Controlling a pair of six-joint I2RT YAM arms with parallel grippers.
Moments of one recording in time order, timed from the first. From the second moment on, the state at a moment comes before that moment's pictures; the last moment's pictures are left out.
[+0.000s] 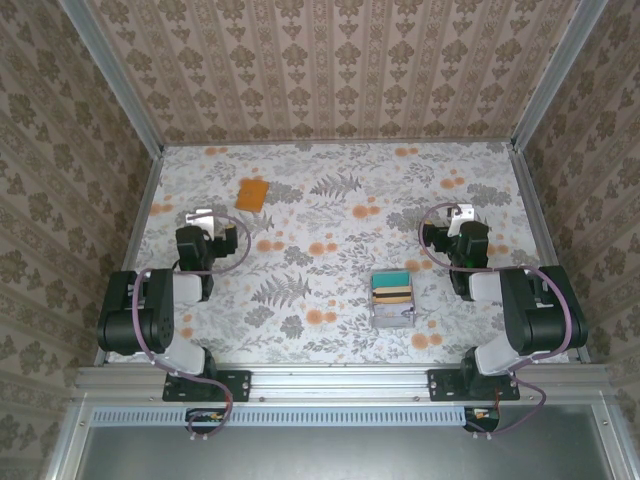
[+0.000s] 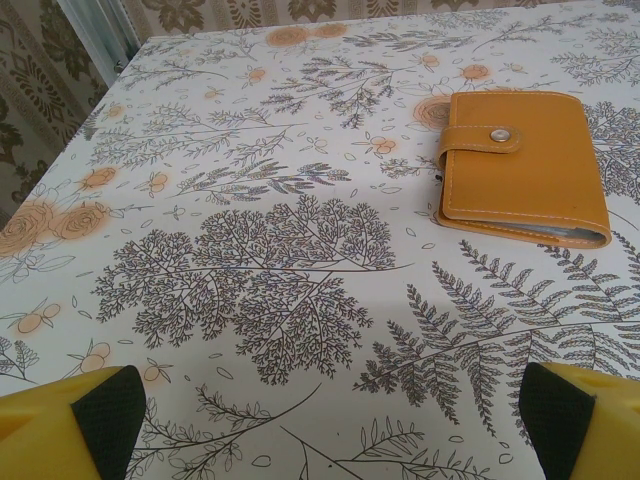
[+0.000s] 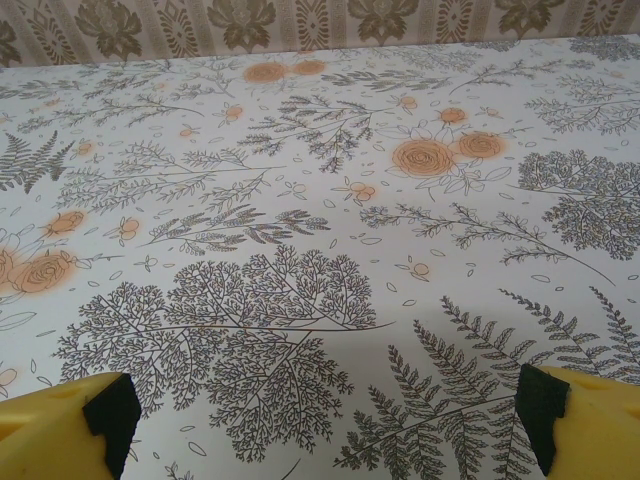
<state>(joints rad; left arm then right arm) -0.02 1.53 0.40 0.73 -0.05 0.07 -0.01 1.53 0.40 0.75 0.01 0.05</state>
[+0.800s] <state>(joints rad) -0.02 1.28 0.80 0.10 -0.24 -0.13 -0.01 1.24 0.54 0.35 0.15 0.18</state>
